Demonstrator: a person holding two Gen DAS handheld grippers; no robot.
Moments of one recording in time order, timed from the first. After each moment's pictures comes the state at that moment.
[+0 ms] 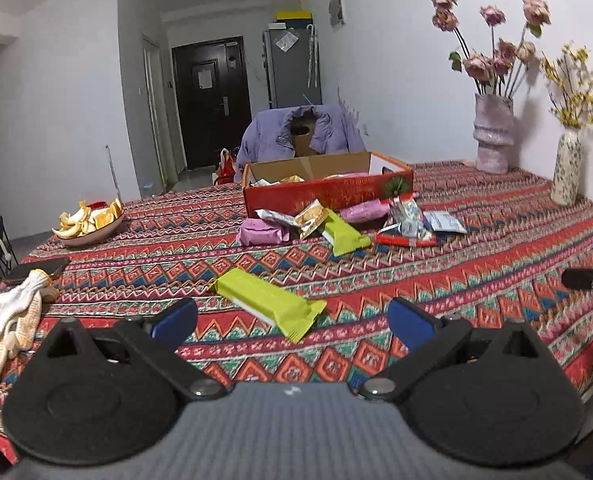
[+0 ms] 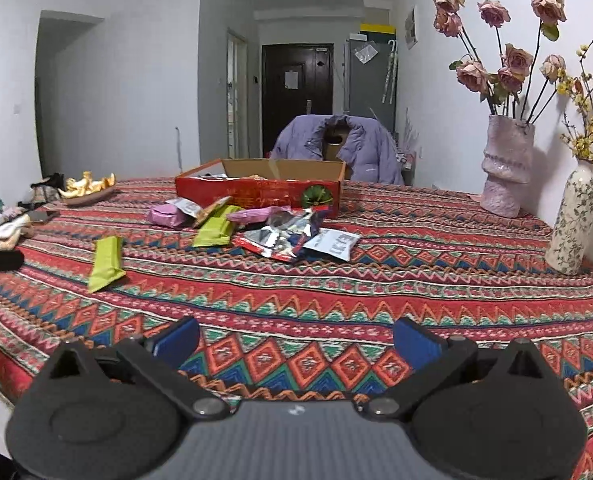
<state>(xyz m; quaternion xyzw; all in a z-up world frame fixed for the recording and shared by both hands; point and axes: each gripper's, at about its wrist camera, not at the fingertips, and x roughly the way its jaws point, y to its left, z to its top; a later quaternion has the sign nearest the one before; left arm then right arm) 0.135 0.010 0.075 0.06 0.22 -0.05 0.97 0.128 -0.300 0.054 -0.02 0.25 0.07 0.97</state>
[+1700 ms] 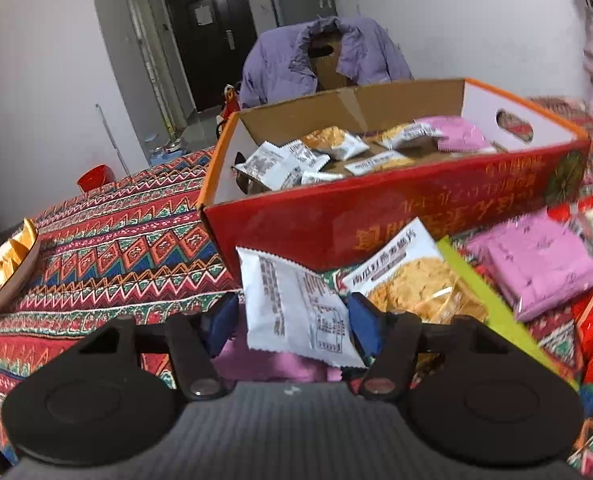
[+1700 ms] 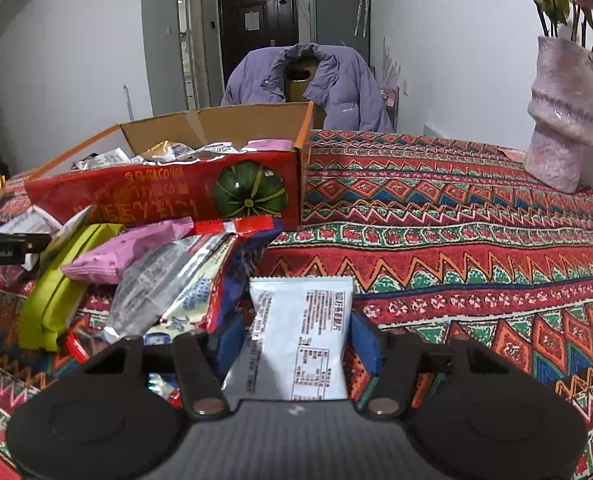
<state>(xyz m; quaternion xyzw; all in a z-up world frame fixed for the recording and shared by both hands) 0.501 -0.012 0.003 0.12 0.33 -0.01 0.94 0.432 -0.299 -0.011 0.01 0.34 0.04 0.94</state>
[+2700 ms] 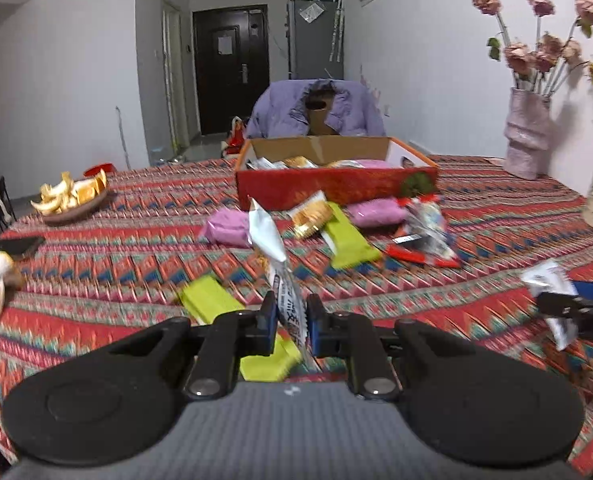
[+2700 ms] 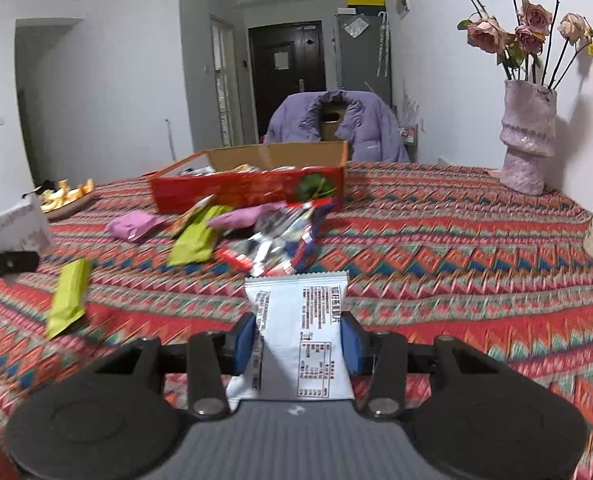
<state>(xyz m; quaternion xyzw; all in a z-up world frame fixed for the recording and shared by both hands) 0.217 -0.019 0.067 0.02 0.27 -0.02 0.96 0.213 -0.289 0.036 0.03 0.28 0.10 0.95</state>
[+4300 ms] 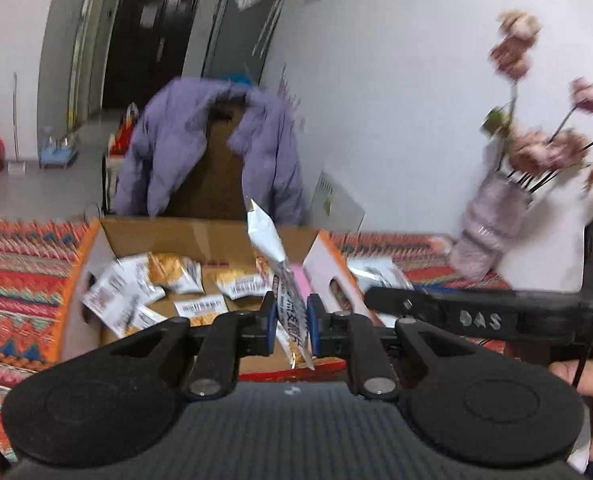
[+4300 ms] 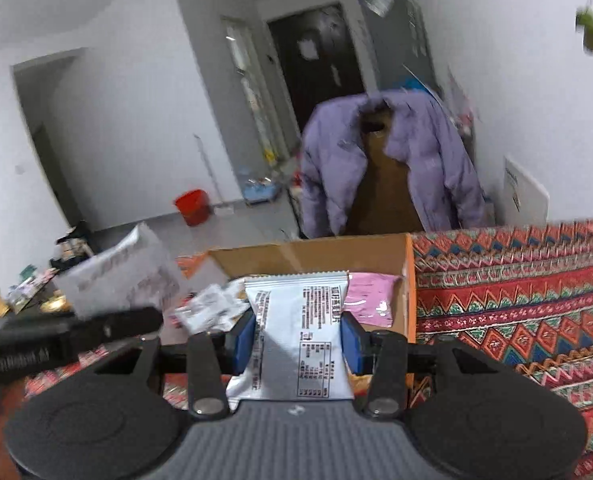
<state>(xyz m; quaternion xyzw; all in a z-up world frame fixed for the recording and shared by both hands) 0.543 -0.058 0.127 -0.07 0.30 -0.18 0.93 0.557 -0.287 0.119 0.10 0.32 0.15 0.93</state>
